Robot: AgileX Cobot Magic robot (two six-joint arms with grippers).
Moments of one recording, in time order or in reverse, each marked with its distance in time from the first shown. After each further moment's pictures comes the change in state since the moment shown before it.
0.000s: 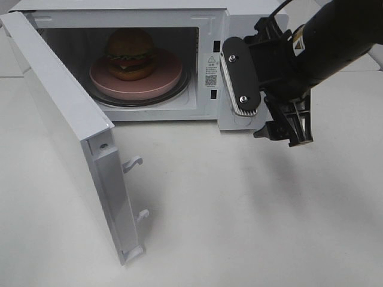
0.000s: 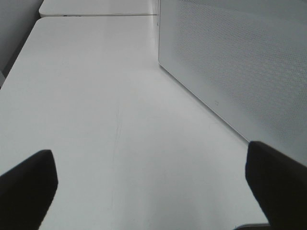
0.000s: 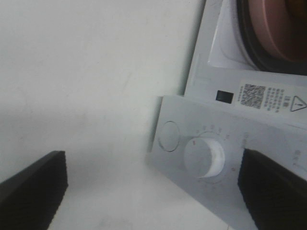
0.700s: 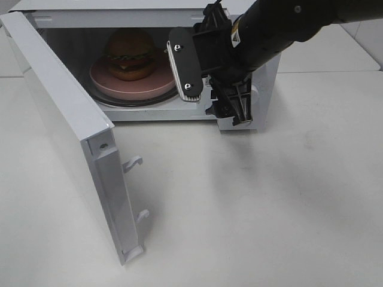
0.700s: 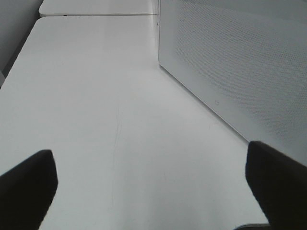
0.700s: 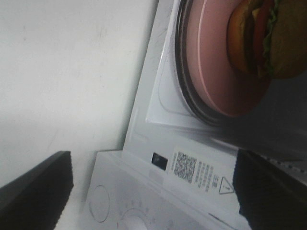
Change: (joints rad) left arm 0.000 0.000 0.000 0.000 0.000 0.000; right arm 0.071 0.207 -0.196 -0.076 -0.109 0.046
